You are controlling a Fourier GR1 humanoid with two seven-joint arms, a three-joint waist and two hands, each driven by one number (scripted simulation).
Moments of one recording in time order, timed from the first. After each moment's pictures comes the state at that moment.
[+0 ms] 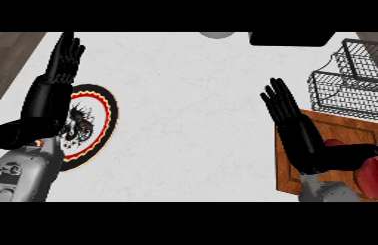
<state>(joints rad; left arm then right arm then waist) -0.31 0.31 -0.05 -1.61 0.05 0.12 -0.12 -0.11 -0.25 0.27 -1.65 -0.41 -0.14 -0.05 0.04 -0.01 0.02</state>
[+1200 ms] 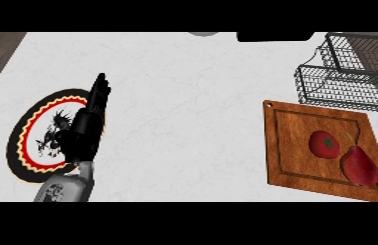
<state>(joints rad) -0.14 0.16 -0.14 -1.55 -0.03 0.26 0.02 0.06 -0.81 -0.49 -1.27 -0.96 0.91 -0.09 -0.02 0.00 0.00</state>
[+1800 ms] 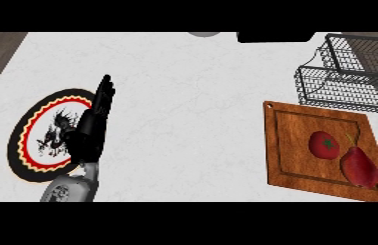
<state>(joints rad) -0.14 0.14 -0.16 -1.55 -0.05 0.27 0.04 0.08 -1.00 -0.60 -1.69 -0.32 0.90 -0.12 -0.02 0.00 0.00</state>
